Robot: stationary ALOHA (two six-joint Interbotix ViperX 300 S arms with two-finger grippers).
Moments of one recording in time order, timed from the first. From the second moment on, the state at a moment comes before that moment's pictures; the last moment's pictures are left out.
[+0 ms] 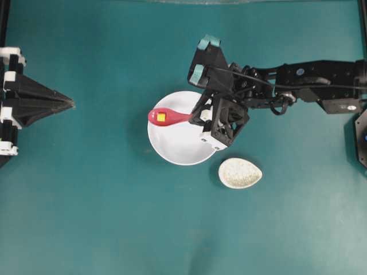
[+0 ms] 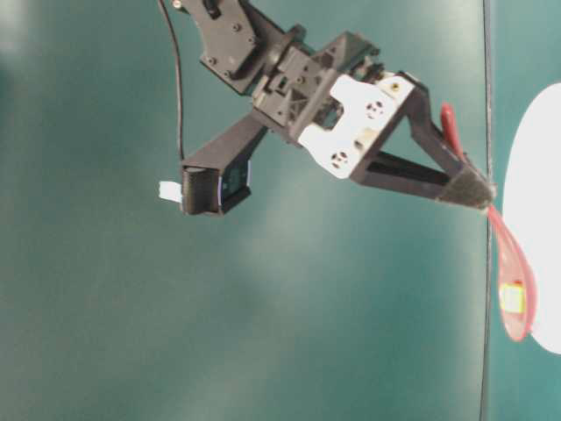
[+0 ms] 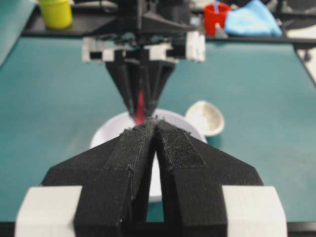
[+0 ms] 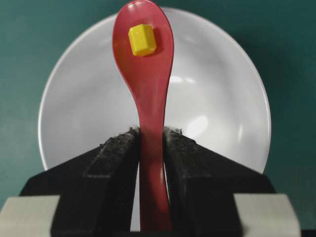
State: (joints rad) left arm 0.02 -0.96 1.17 0.01 -0.16 -0.01; right arm -0.11 0.00 0.51 0.21 0.31 0.12
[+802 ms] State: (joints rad) left arm 0.02 -0.96 1.17 0.01 -0.16 -0.01; right arm -0.11 -0.10 0.51 0.20 0.38 0.13
